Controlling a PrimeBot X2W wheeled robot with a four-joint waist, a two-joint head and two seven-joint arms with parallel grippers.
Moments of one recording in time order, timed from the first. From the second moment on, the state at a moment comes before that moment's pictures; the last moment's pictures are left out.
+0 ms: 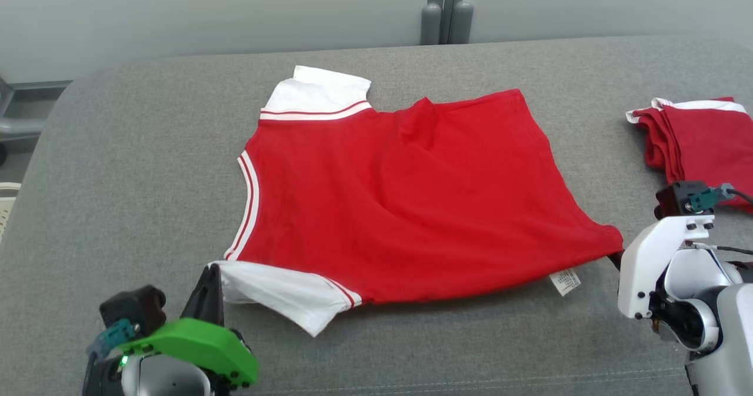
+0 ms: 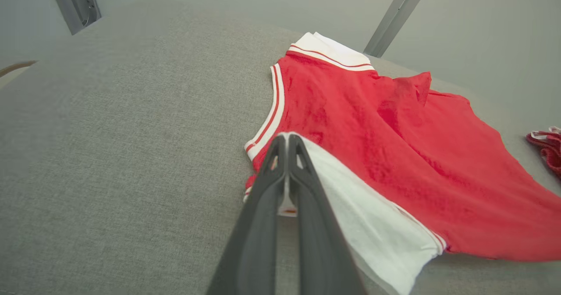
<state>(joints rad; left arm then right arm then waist) 0.04 0.21 -0.25 -0.08 -0.55 0.25 0.13 -0.19 -0.19 -0.08 0.06 0.31 0.13 0.83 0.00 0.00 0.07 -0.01</state>
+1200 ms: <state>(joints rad) -0.55 0.16 -0.28 0.45 -0.54 0.22 0.20 -0.61 -0.09 -0.16 0.57 0.19 0.13 0.53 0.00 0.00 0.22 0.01</state>
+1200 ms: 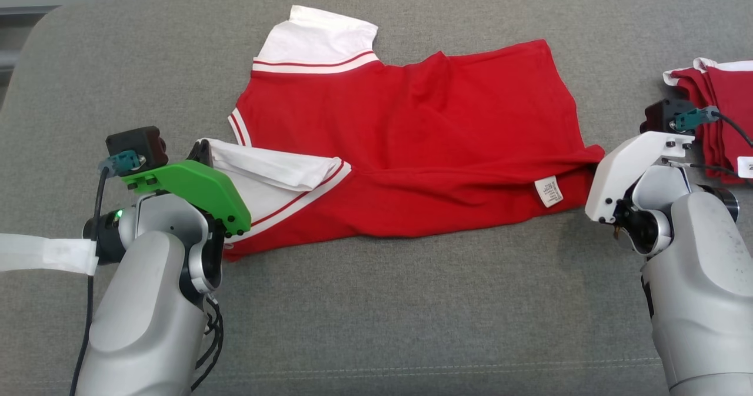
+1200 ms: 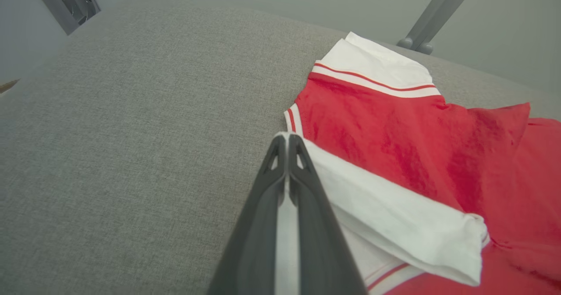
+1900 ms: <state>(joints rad) -0.52 0.16 -0.29 0.55 -0.53 0.21 0.06 -0.60 -0.09 -0.14 0.59 0.23 0.13 0.42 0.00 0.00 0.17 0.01</state>
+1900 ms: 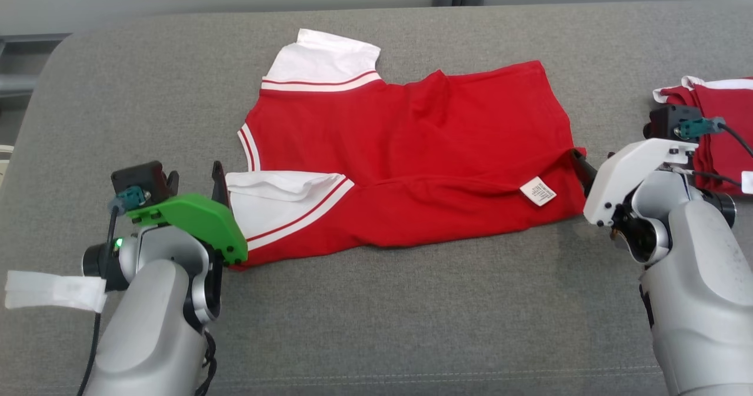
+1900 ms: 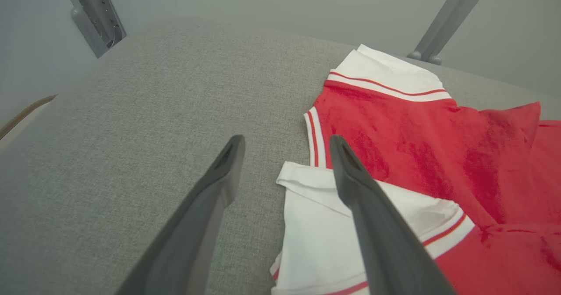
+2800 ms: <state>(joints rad) -0.32 0.18 -0.42 0.45 -0.48 0.25 0.17 -0.45 -0.08 -0.16 0.51 0.11 0.13 0.41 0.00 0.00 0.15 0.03</state>
